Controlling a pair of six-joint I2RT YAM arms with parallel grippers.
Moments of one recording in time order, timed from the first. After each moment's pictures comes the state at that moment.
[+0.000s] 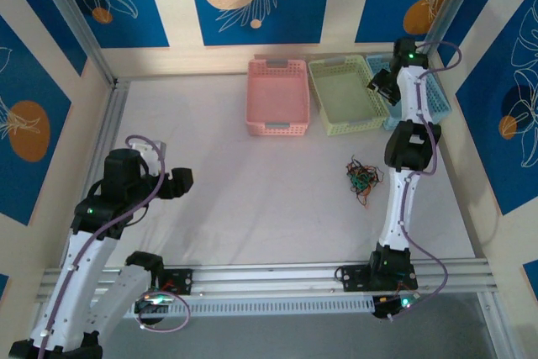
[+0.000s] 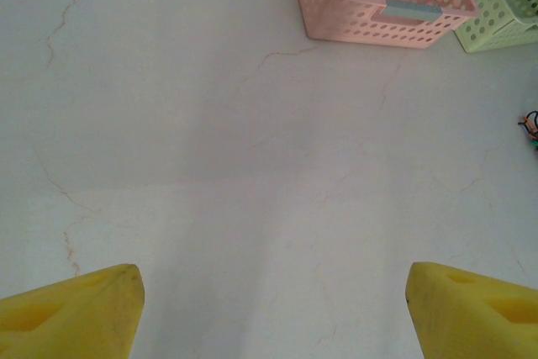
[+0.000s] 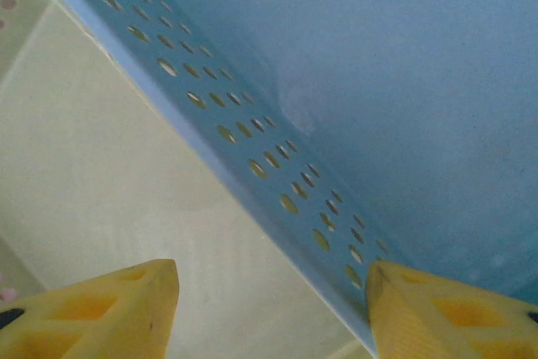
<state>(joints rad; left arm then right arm) -0.22 0.69 0.87 -0.89 0.19 -0.25 -0.16 2.54 2.60 -1.21 -0.07 0.50</state>
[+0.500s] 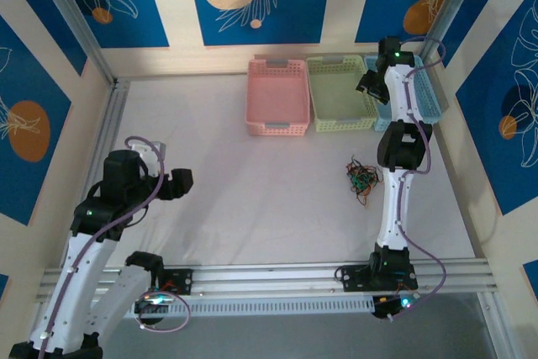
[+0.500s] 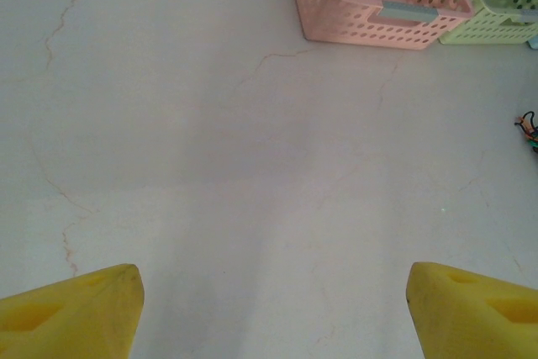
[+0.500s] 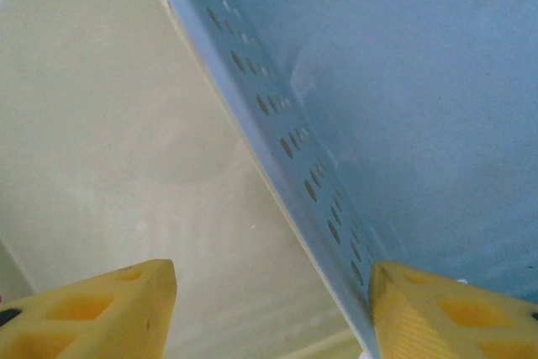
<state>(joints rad) -0.22 0.68 0.87 -0.89 0.19 -0.25 -0.10 2.55 2.61 -1.25 -0.02 0.42</state>
